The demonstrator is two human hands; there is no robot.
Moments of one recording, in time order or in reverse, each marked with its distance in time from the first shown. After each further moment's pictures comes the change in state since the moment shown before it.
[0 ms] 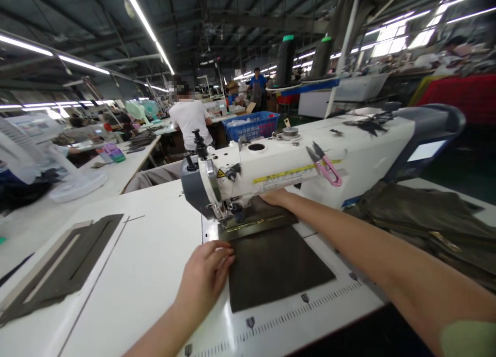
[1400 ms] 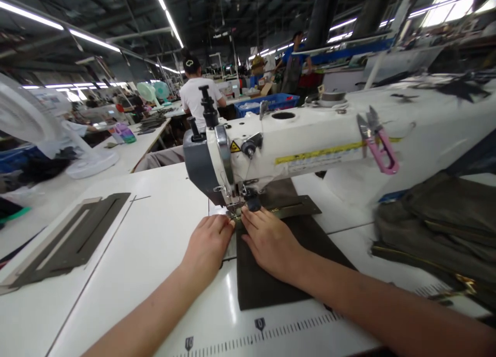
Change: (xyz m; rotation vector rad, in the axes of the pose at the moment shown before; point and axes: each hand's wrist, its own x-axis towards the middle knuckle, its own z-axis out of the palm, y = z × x) left_hand 0.019 -0.022 0.009 0.404 -0.186 0.123; right_hand -0.108 -0.094 0.015 -0.004 0.044 -0.393
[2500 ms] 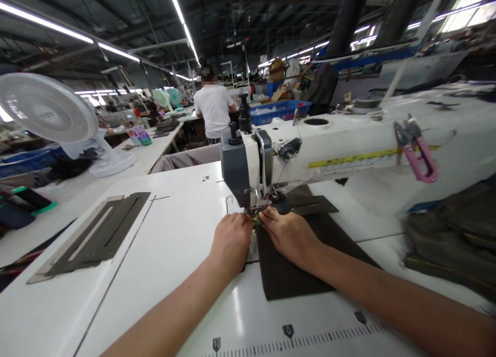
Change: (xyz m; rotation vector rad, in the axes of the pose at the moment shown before) left_hand 0.008 -0.004 0.011 0.022 -0.034 -0.142; right_hand 0.017 0.009 0.007 -0.026 -0.037 0.043
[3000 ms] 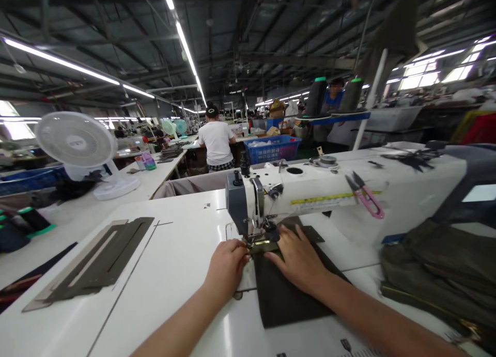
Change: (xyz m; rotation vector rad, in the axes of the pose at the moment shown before) left_hand -0.012 -0.012 -0.002 -0.268 0.159 -0.077; right_hand -0.016 0.010 -0.014 -0.154 0.121 0.088
